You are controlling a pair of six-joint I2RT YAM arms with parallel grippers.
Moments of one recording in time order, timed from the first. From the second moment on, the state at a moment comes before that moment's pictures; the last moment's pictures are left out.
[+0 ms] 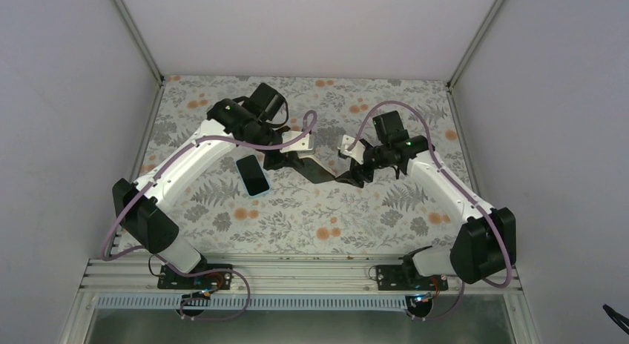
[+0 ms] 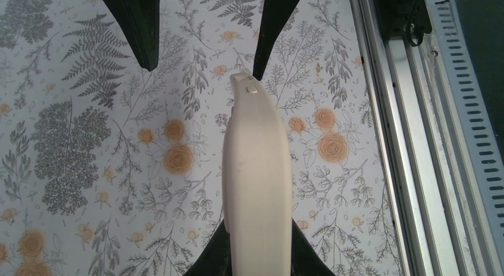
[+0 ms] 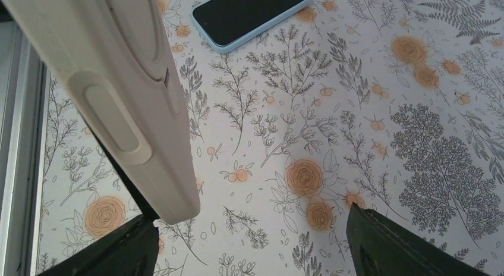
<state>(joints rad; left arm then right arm) -0.64 1.58 1.62 -1.17 0.57 0.85 0.38 1.35 1.07 -0.74 -0.63 -0.86</state>
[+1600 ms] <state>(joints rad) -0.65 1.60 1.62 -1.21 0.61 0.87 0.37 1.34 1.10 -0.87 -0.64 -0.92</state>
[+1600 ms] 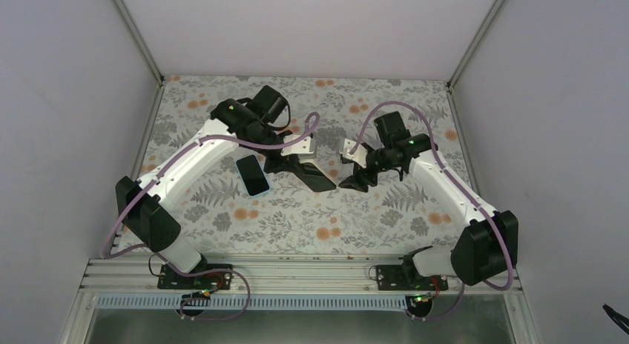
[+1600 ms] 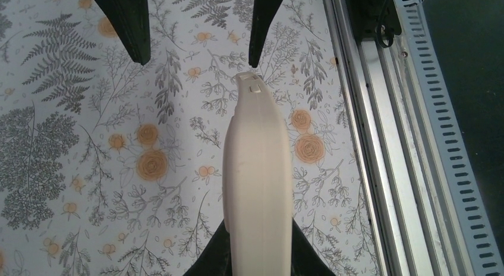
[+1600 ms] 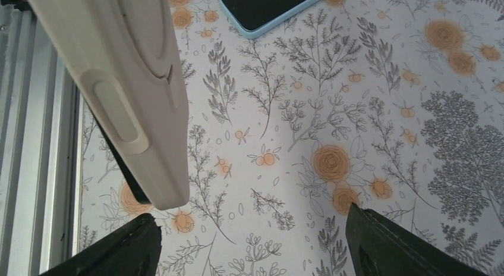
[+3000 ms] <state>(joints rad) -0.61 1.64 1.72 -1.27 0.59 0.89 0.41 1.35 1.08 -0.66 -0.56 -0.77</state>
